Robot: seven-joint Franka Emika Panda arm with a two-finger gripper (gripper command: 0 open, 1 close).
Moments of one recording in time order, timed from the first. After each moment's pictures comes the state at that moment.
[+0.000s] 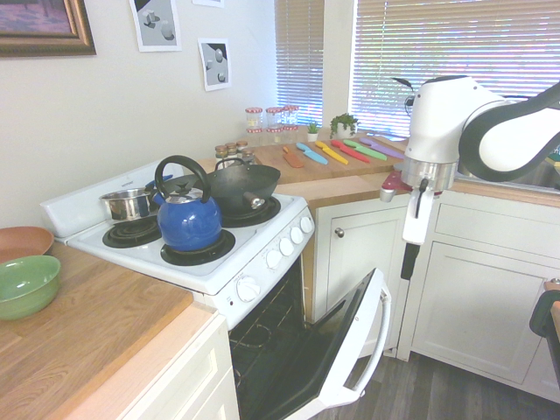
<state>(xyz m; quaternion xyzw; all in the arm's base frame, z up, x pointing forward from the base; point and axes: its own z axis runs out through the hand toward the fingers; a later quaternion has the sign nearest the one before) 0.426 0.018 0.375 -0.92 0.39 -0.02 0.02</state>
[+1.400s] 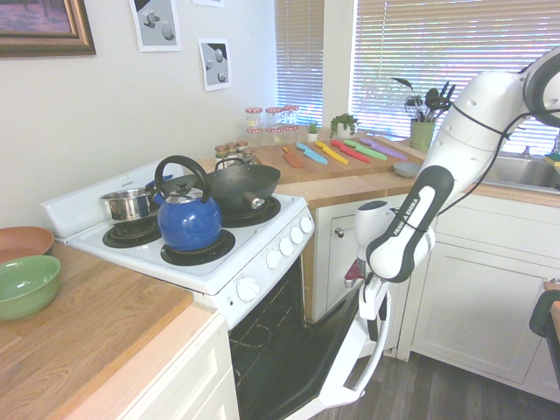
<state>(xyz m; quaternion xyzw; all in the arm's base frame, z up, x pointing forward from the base) 0.522 -0.086 0.091 -0.92 0.39 0.05 0.00</state>
